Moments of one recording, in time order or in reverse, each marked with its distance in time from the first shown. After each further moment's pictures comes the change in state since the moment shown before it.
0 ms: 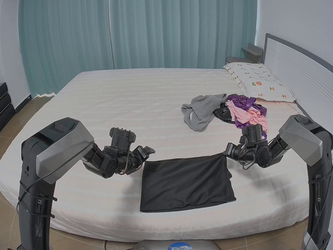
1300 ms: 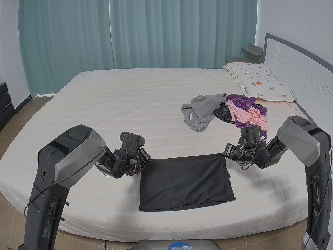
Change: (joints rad) left arm -0.013 0.143 -0.192 0.100 0.209 -0.044; right arm 0.001 0.026 -0.023 -0.001 -0.001 0.006
